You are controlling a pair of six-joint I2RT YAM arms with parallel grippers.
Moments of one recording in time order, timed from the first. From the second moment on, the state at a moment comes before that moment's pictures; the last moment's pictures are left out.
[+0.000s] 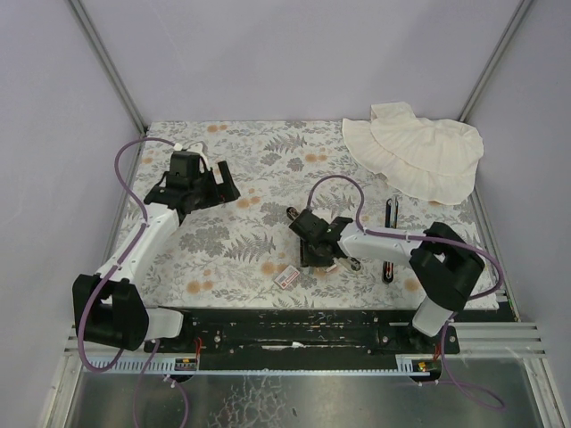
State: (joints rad) left arm -0.16 1.31 1.04 -0.48 0.13 -0.42; right arm 0.92 1.68 1.02 -0.54 0.17 0.85
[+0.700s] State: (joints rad) left arm -0.16 1.31 1.03 -0.48 0.16 -0.41; right arm 0.95 1.77 1.06 -0.56 0.21 0.81
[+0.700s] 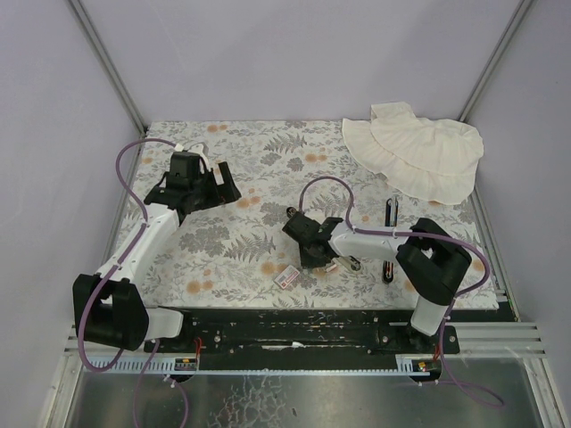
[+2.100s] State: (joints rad) left arm -0.57 1.98 1.15 0.09 0.39 -0.85; right arm 0.57 1.19 0.73 -0.44 -0.08 0.35
